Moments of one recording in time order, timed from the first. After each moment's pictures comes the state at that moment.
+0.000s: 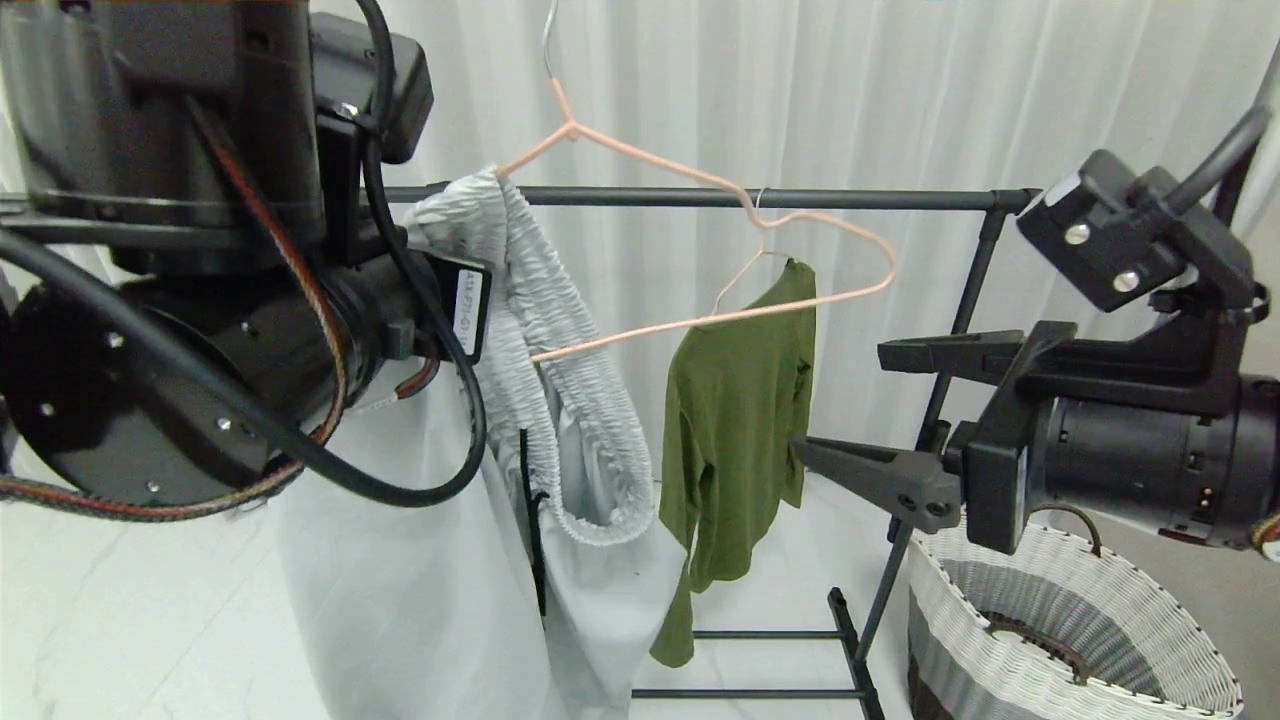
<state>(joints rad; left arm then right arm) -0.78 1.49 -1.21 -0.06 0.87 0.14 0.93 1.37 -0.98 -0.16 -0.04 -0.05</state>
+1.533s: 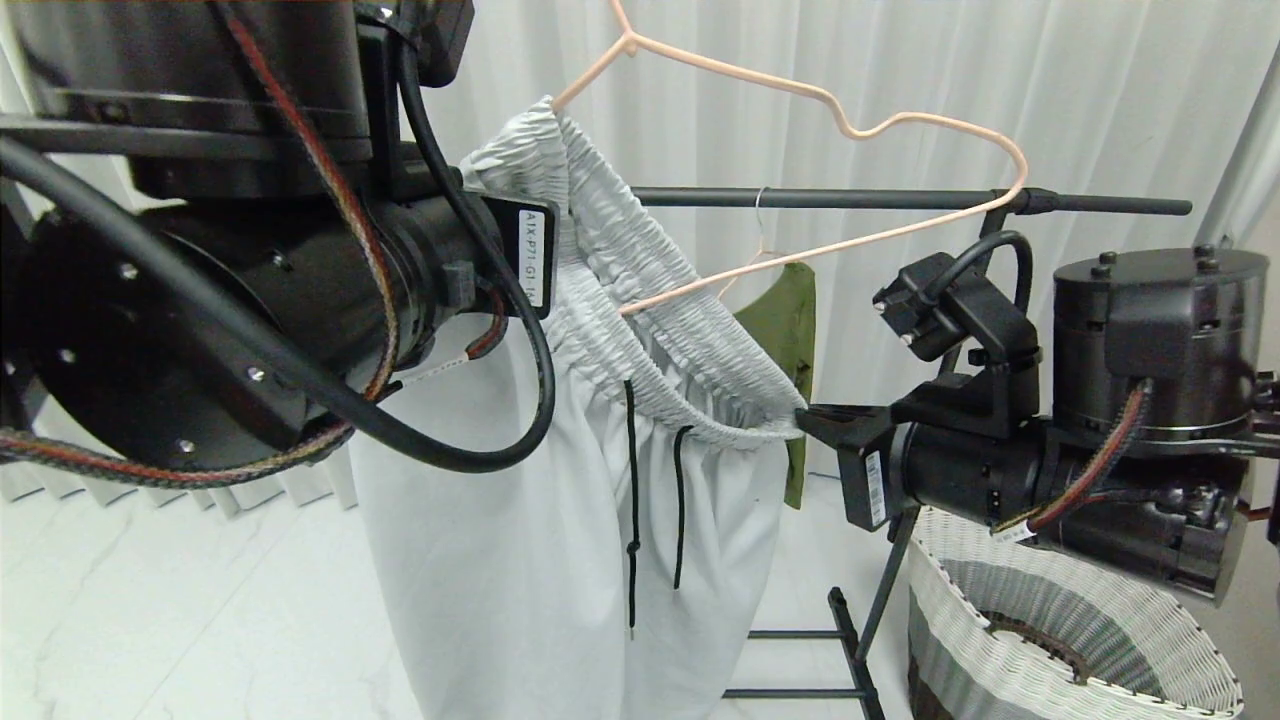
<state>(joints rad) -0.85 1.54 -1.31 -0.07 0.84 0.08 0.88 1.54 -0.93 -0.33 -0.18 0.05</state>
